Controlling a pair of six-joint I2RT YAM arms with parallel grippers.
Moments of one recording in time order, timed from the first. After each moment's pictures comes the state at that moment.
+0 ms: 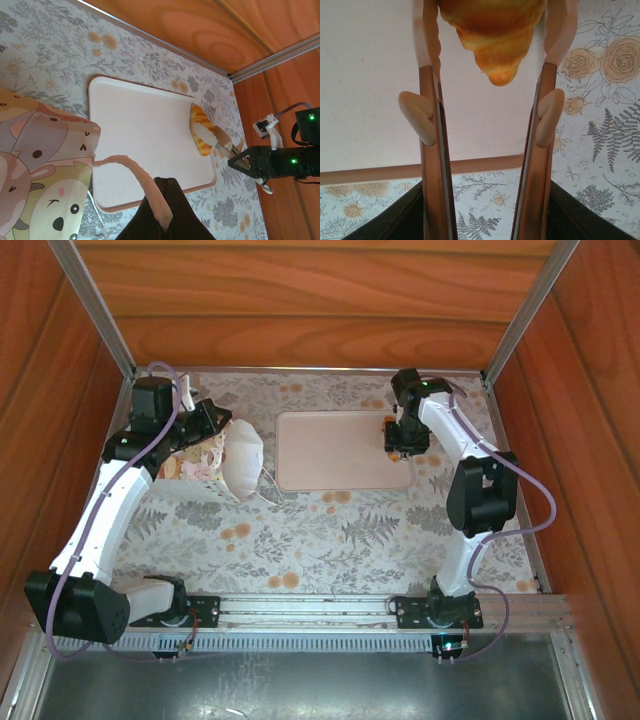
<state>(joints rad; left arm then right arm) -0.17 1.21 1.18 -0.53 0.48 -0.61 0.26 1.90 1.66 -1.21 0.03 0.25</state>
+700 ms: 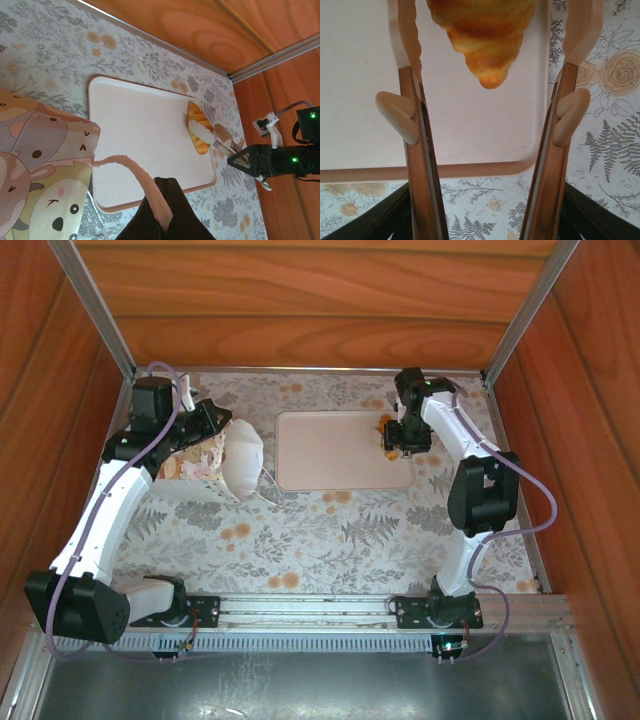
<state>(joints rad) -0.17 1.21 1.18 -0.53 0.48 -0.61 0.25 1.90 1.67 -1.20 0.01 0.18</state>
